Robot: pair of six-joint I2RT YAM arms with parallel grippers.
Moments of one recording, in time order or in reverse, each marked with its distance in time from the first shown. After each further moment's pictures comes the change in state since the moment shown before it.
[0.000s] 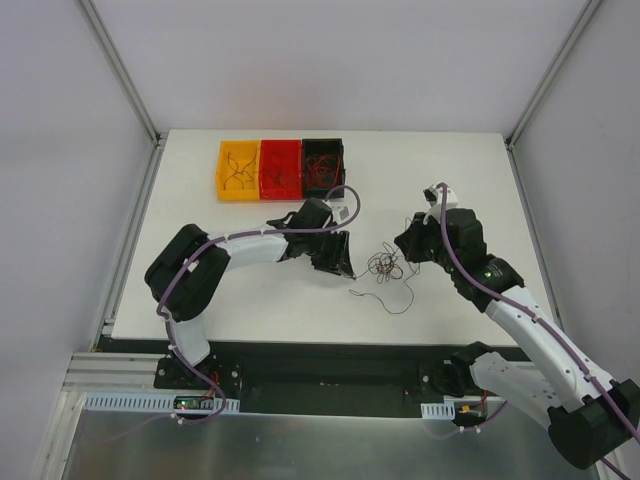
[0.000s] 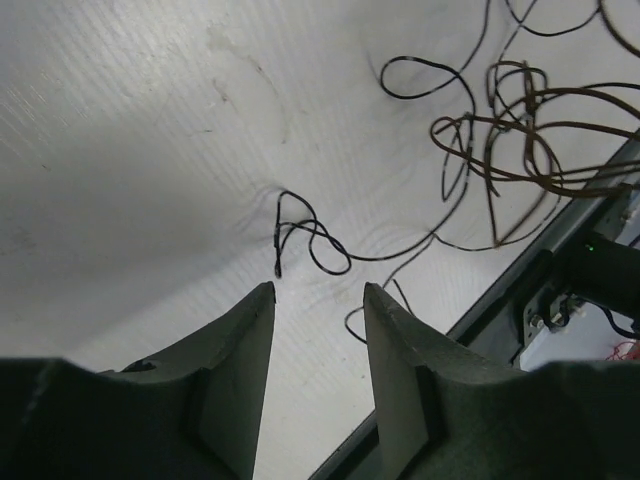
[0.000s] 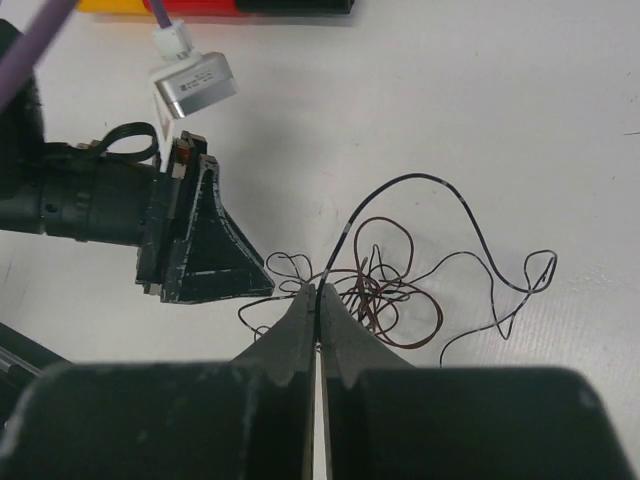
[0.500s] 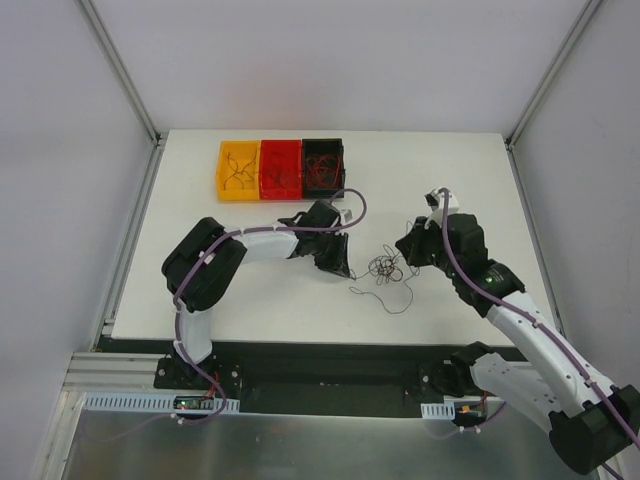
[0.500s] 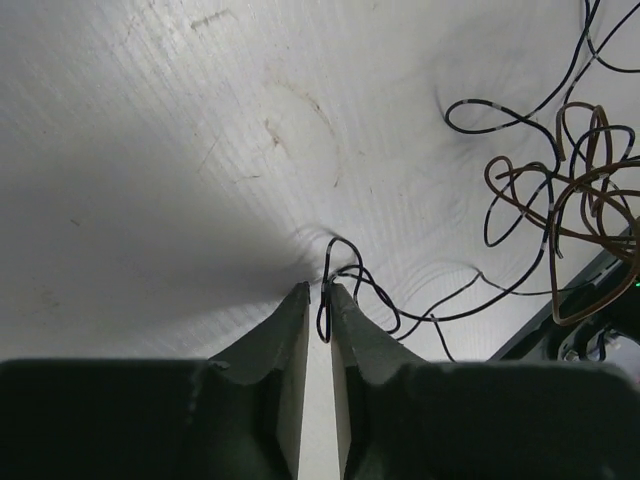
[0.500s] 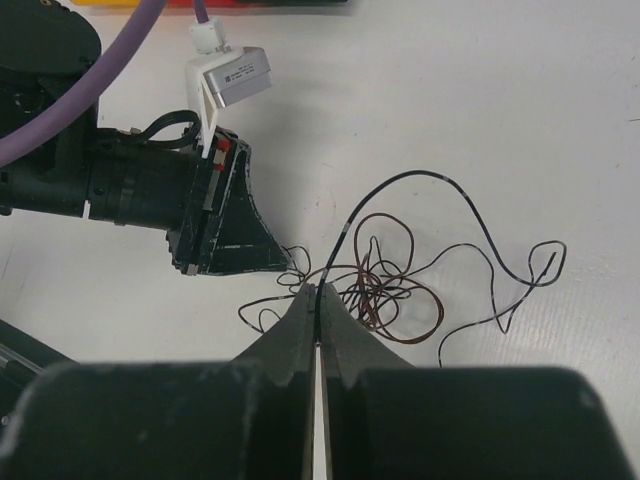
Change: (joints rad) left arm -0.008 0.133 0.078 -0.039 -0.052 0.000; right arm -0.005 -0.040 -0.039 0.008 -0.008 0.004
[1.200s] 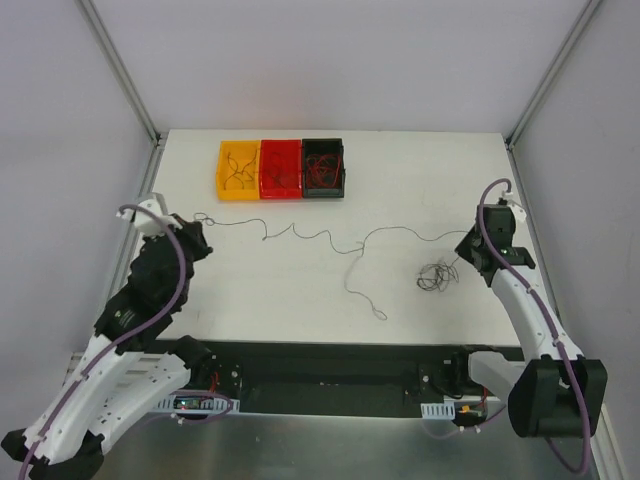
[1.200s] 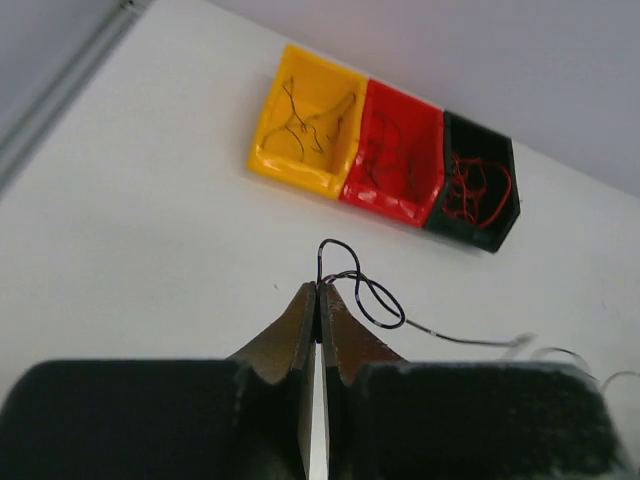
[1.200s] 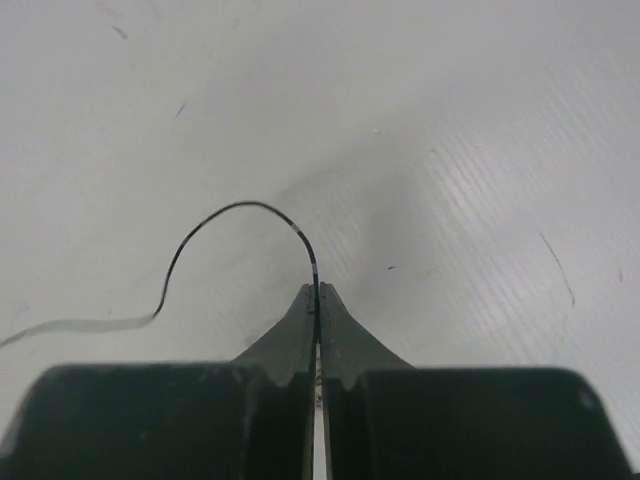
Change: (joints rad) left arm 0.156 -1.275 -0.300 -0.336 -0.995 0.095; right arm -0.423 0.175 0.000 -0.137 0.298 0.192
